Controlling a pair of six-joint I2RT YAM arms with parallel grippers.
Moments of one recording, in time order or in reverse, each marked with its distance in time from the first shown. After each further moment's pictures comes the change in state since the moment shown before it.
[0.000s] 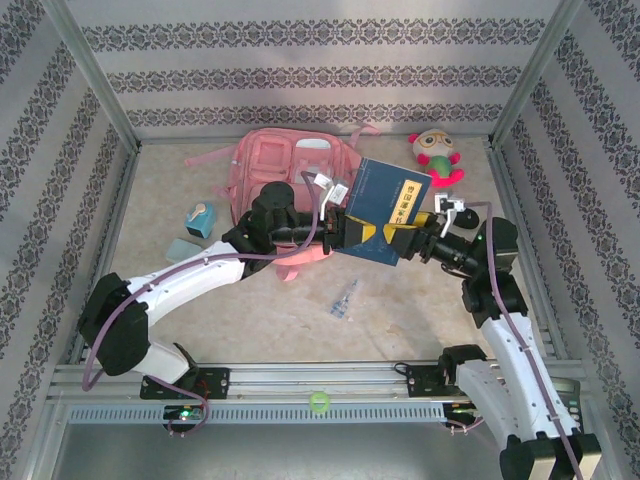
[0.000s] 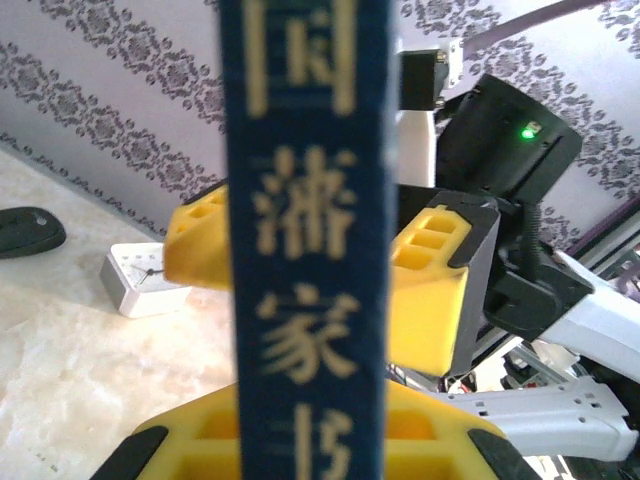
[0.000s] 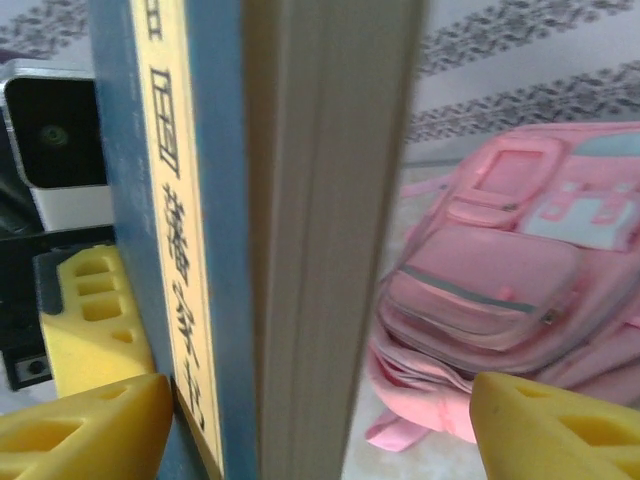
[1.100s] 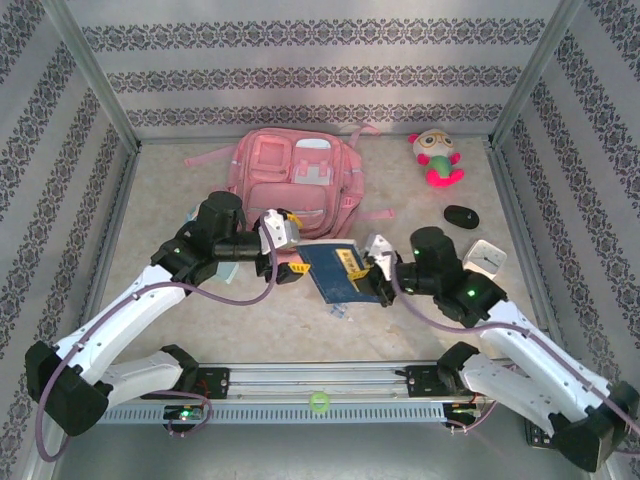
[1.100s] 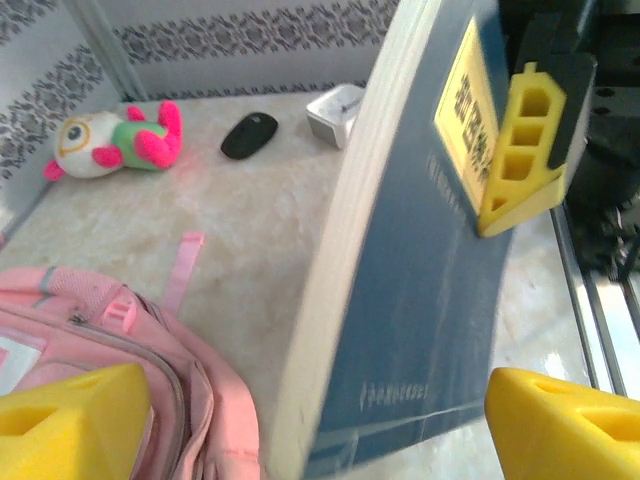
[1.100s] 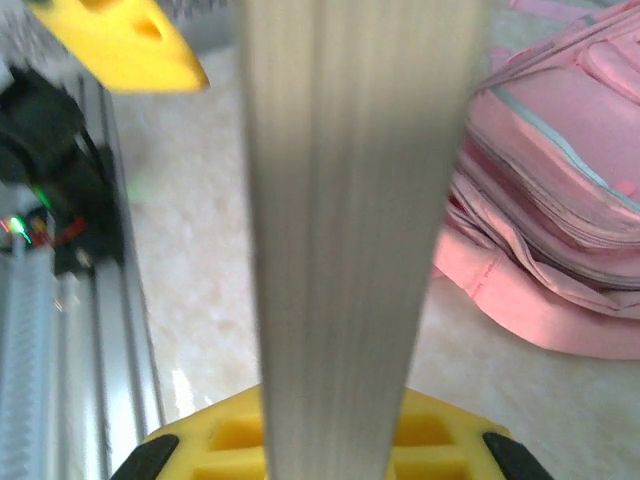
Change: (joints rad) left arm 0.195 -0.383 -0.090 -0.803 -0.108 1.114; right arm 0.568 0.106 0.118 -0.532 0.423 -0.737
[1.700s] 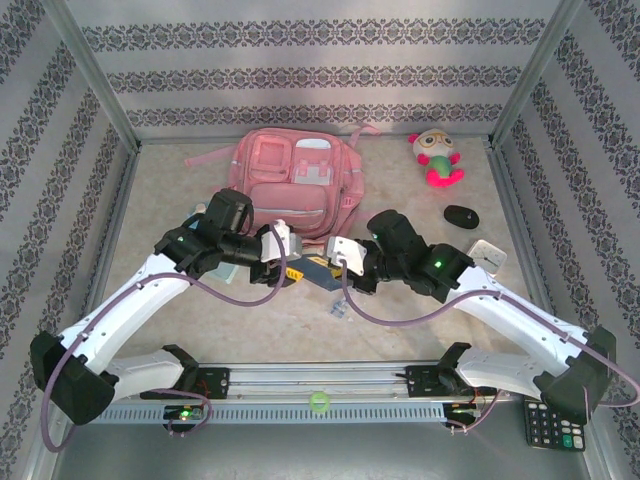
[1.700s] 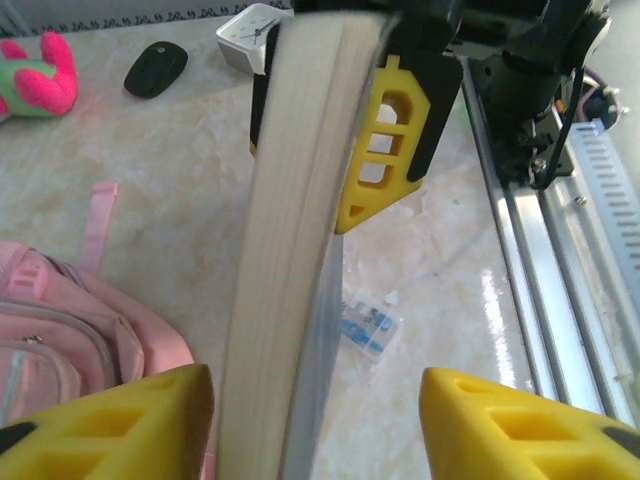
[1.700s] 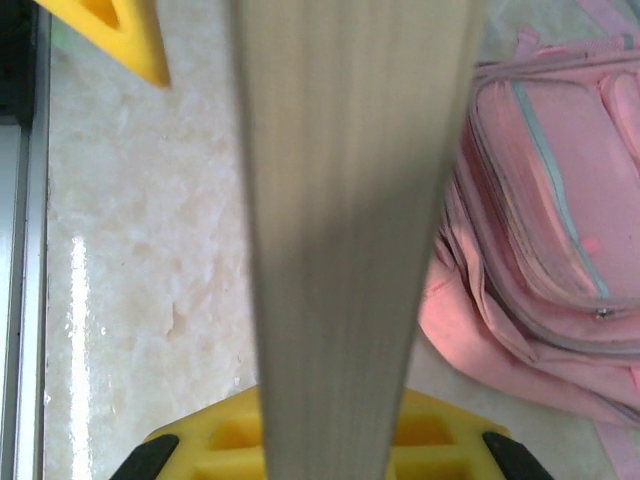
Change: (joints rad) left arm -0.001 0.070 0.080 -0.244 0.056 0.149; right arm 0.130 0.260 0.232 -0.132 0.177 -0.318
